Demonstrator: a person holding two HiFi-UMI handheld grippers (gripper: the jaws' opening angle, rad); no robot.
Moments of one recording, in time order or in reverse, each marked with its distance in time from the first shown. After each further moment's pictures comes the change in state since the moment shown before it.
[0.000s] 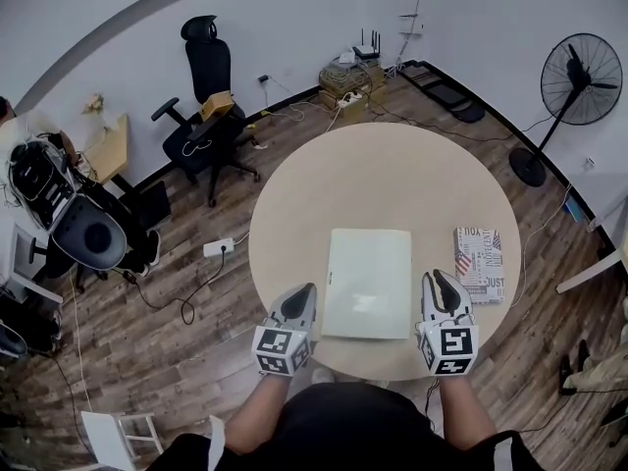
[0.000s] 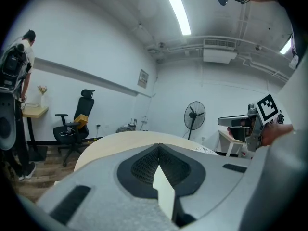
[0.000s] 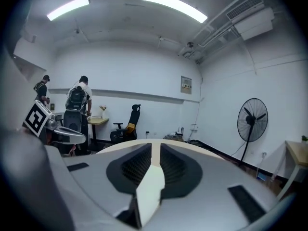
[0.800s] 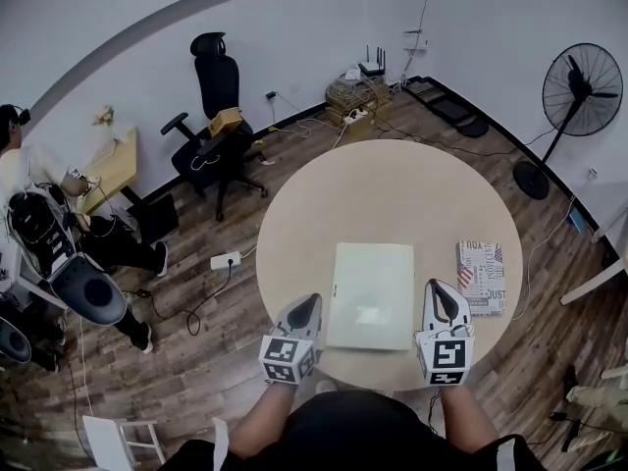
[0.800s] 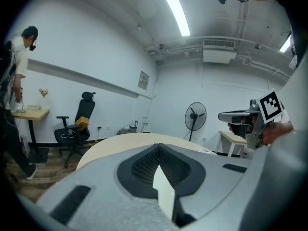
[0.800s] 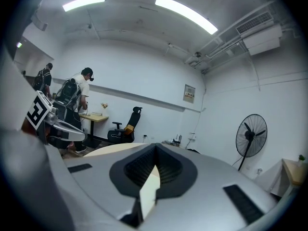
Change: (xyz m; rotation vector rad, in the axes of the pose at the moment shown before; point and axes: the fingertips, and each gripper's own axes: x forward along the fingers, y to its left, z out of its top) left arm 0.000 -0.007 0.011 0.015 -0.016 0.017; right arm -0.004 0.003 0.028 -0.110 -0.060 -0.016
